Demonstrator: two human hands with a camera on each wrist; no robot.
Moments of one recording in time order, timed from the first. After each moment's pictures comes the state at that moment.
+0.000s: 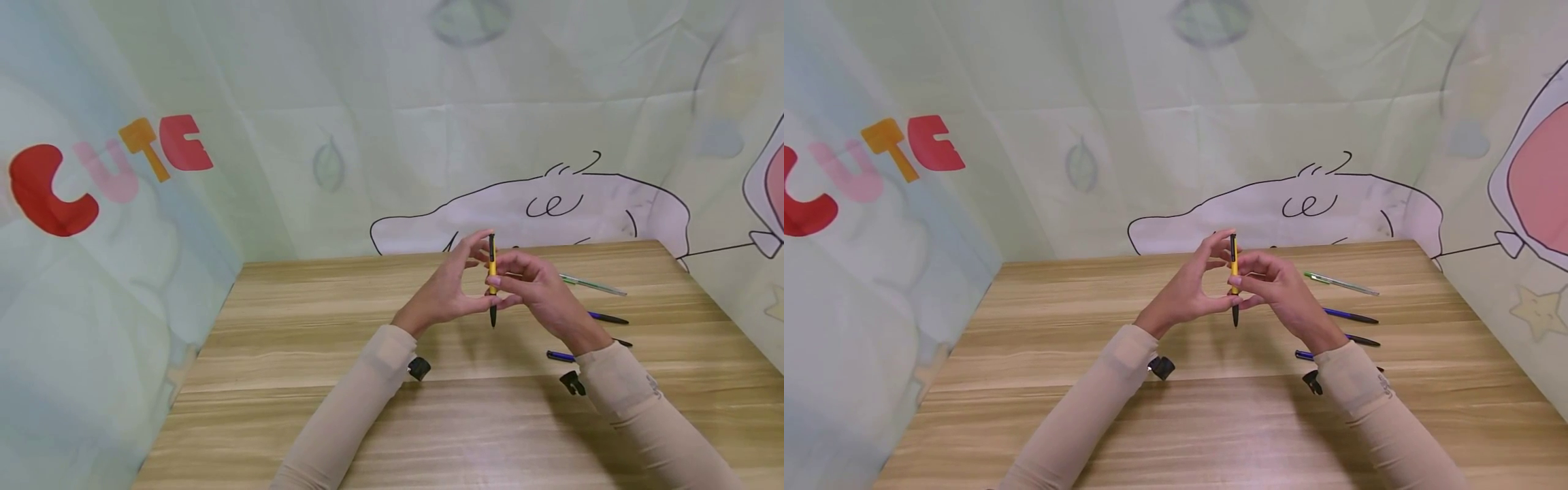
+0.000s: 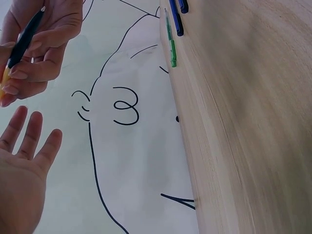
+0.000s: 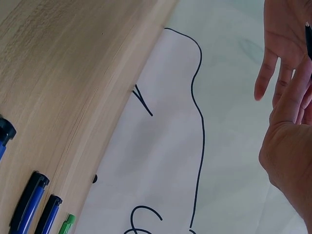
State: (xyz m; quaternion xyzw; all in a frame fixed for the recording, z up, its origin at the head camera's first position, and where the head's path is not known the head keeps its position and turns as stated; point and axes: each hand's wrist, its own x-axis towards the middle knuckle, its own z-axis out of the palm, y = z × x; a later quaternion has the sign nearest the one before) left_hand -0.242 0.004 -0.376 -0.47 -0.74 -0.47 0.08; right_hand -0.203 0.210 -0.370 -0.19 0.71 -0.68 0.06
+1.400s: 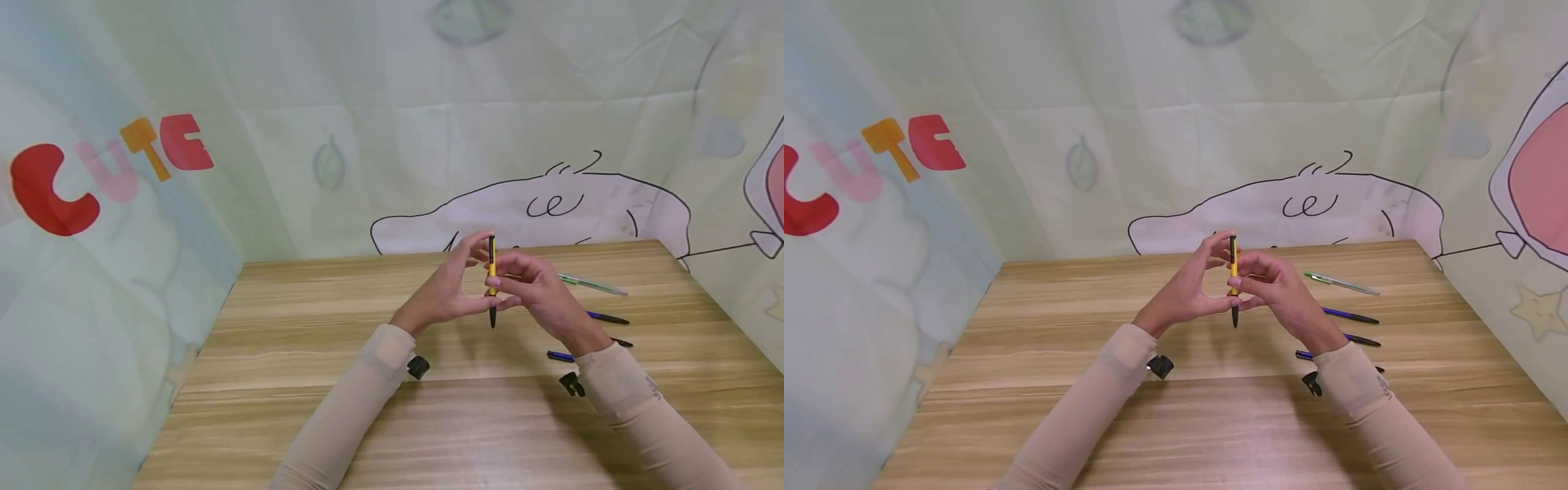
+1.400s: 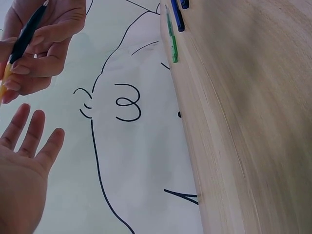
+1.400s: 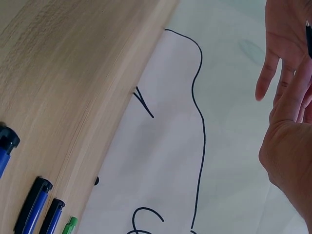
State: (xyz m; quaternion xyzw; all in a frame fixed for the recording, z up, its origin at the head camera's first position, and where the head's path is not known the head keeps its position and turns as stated) left_hand -0.241 0.002 -0.375 -0.48 -0.75 -0.45 0.08; right_hand -0.203 0.210 -0.373 -0.20 0.69 -0.70 0.07
